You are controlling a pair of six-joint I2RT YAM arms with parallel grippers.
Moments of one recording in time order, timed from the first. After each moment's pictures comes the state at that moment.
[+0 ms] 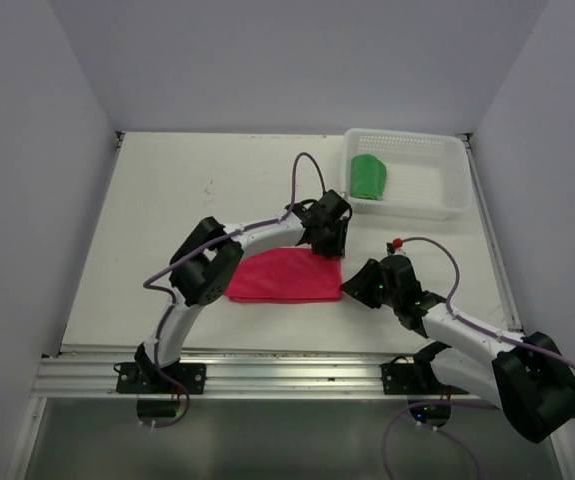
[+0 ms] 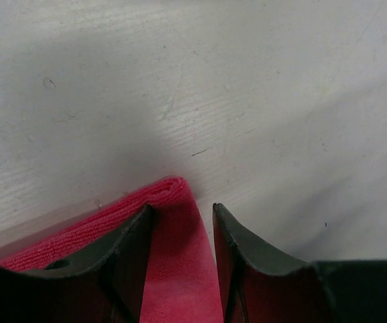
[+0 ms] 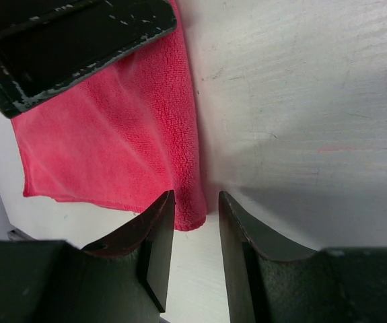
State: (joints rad) left arm -0.86 2.20 1.69 -0.47 0.03 -0.68; right arm 0.49 1.04 0.26 0.08 -0.07 0.99
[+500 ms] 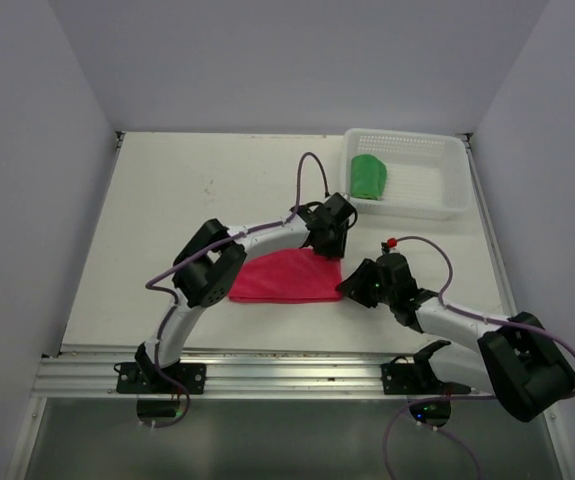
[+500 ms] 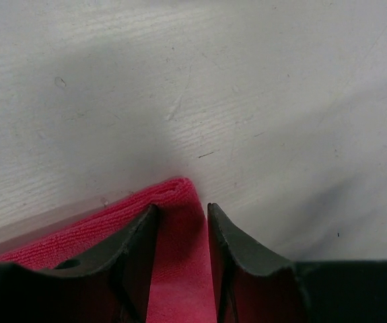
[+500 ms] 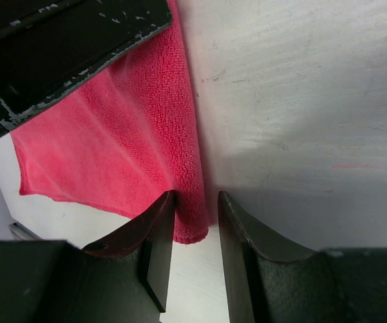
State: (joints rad) left arm -0.88 2.22 1.70 -0.49 -0.05 -0.68; right arm 0.49 1.15 0.26 0.16 -0.11 0.99
